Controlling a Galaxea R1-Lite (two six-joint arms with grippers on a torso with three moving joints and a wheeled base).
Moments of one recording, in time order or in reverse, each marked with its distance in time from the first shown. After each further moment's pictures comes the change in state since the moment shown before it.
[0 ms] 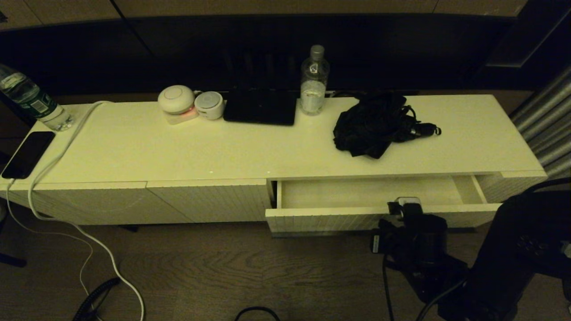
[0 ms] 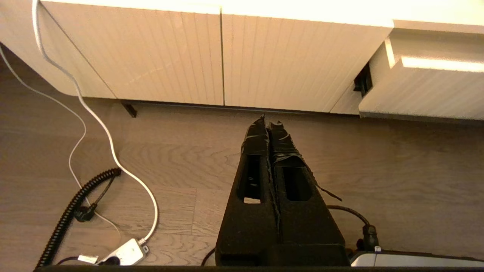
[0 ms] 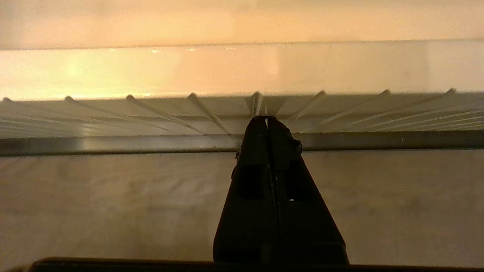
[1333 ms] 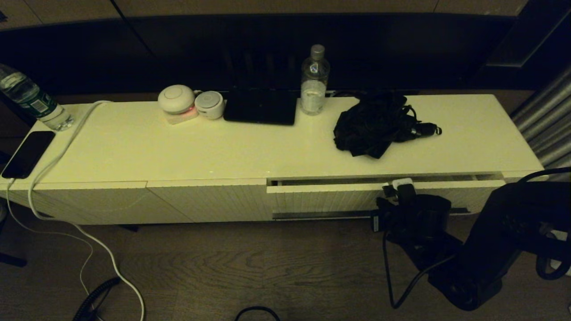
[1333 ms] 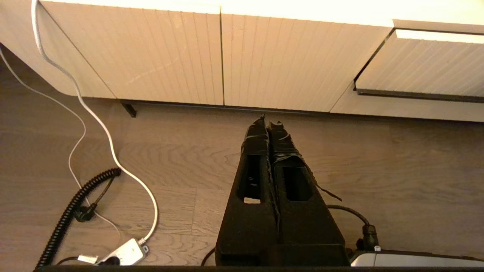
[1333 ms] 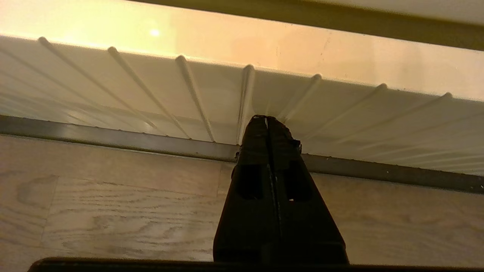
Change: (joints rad) left arm 0.000 0.000 0.000 0.000 0.000 0.000; right arm -0.122 0.060 -0.147 -0.042 0.164 -0.217
